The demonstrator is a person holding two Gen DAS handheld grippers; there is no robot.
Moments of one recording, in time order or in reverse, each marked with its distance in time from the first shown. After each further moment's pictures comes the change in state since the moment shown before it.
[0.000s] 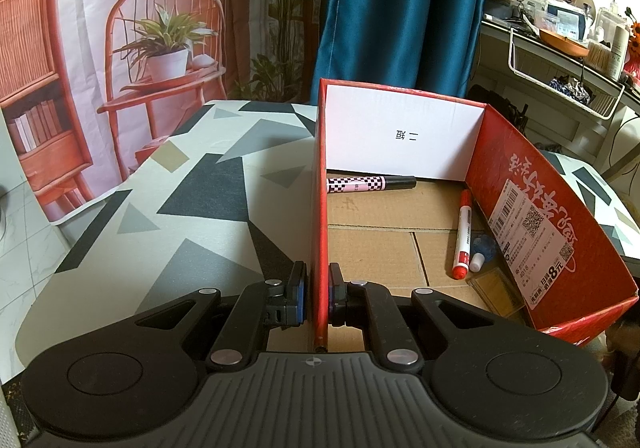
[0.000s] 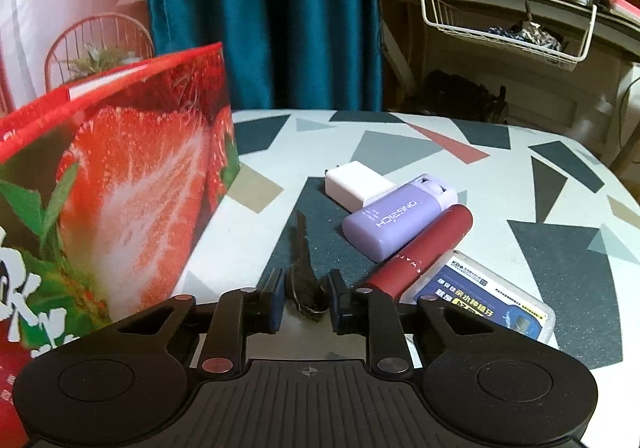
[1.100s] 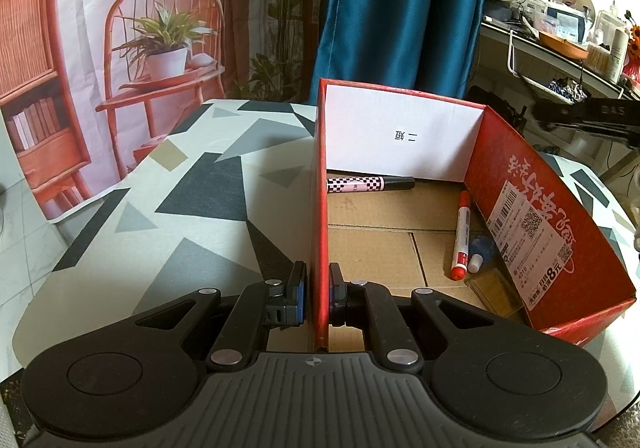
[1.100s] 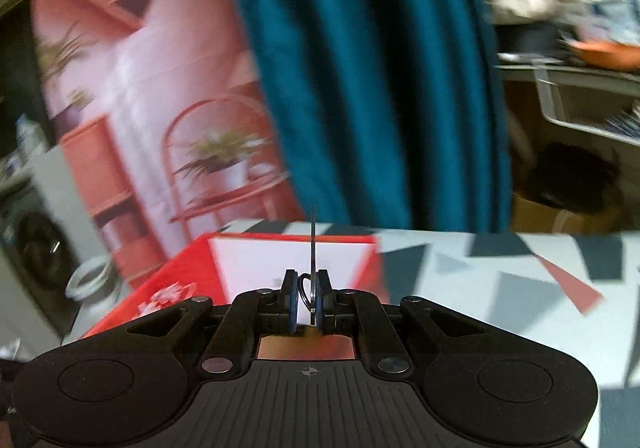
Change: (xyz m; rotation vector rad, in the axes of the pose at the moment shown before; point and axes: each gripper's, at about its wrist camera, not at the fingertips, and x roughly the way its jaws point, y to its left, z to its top) left arm 0.002 -0.002 -0.002 -0.008 -0.004 -0.004; right arm -0.037 0.039 0.137 -0.044 -0.114 0.404
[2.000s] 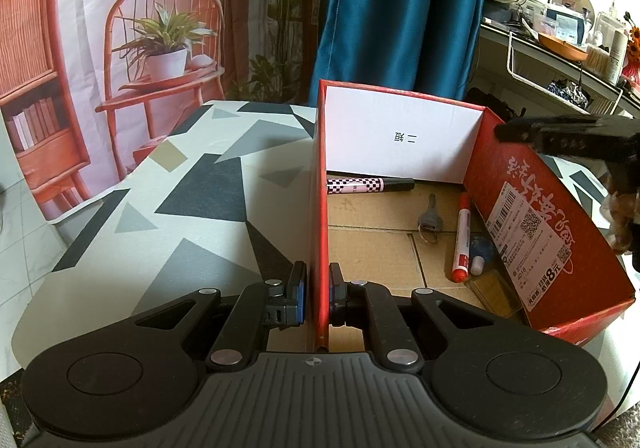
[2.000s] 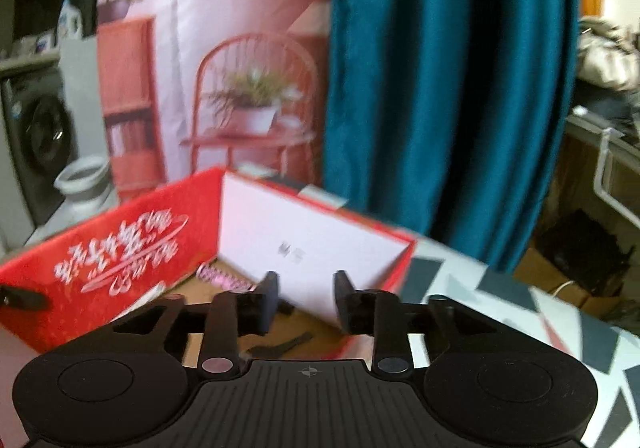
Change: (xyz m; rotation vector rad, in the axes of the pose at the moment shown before) left arm 0.001 -0.002 0.001 0.000 -0.002 0.002; right arm 0.031 0.030 -0.008 -0.311 0.067 -0.052
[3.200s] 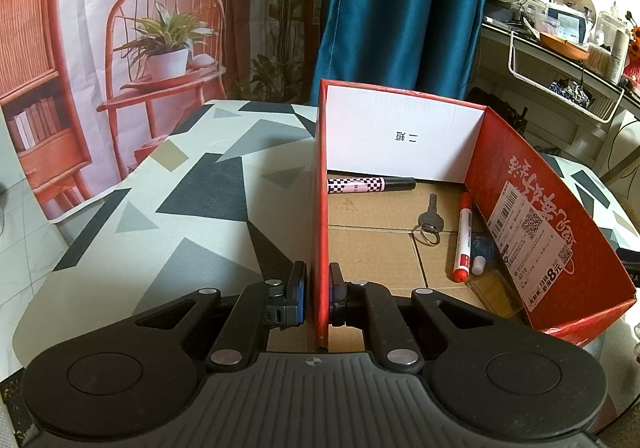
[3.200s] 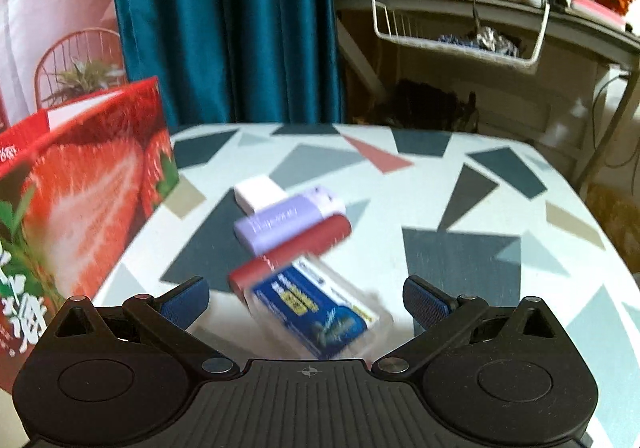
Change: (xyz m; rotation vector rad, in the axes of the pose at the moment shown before) left arm -0.001 0.002 -0.001 0.000 -0.002 0.001; right arm -0.080 -0.084 -0.170 0.350 0.117 -0.366
